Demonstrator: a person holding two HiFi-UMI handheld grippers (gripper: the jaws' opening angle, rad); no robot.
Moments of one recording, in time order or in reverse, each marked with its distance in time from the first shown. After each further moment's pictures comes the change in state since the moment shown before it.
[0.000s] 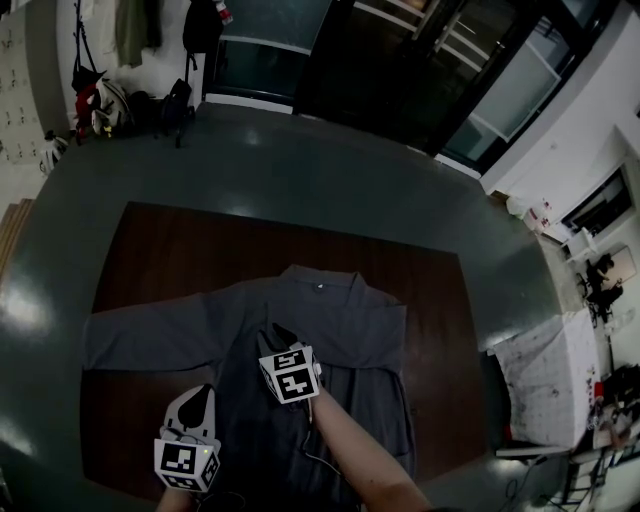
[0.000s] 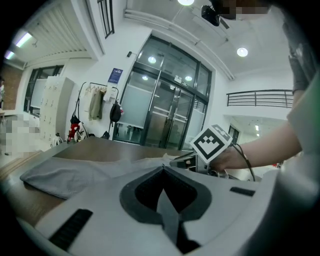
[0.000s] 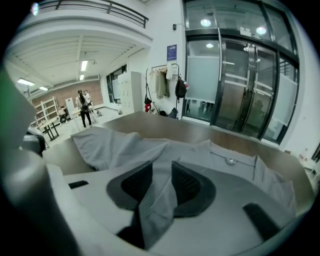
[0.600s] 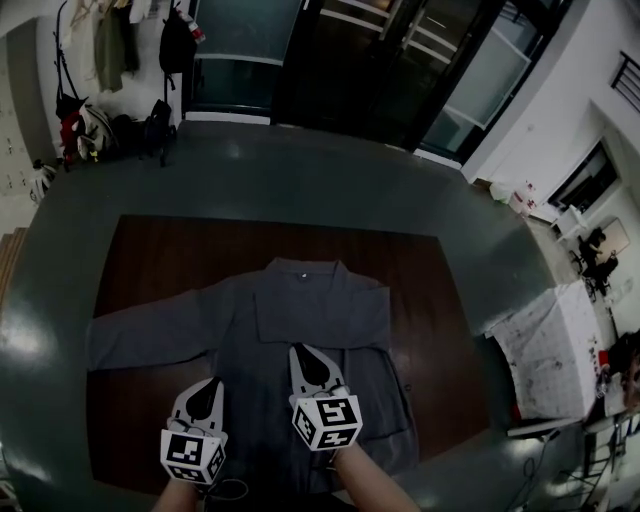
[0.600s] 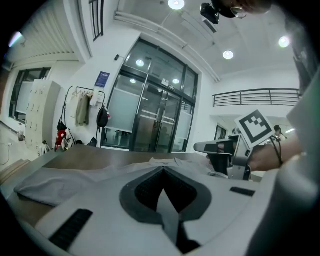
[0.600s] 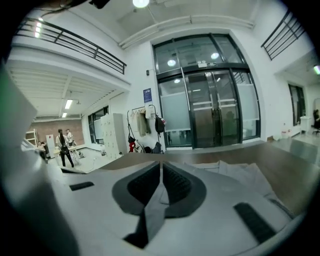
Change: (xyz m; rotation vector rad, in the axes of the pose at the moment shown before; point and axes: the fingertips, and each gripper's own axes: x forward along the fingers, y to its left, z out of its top) left arm -0.018 -0.041 0.013 0.090 -0.037 -0.119; right arm -0.172 0.000 0.011 0.254 -0.438 -0.173
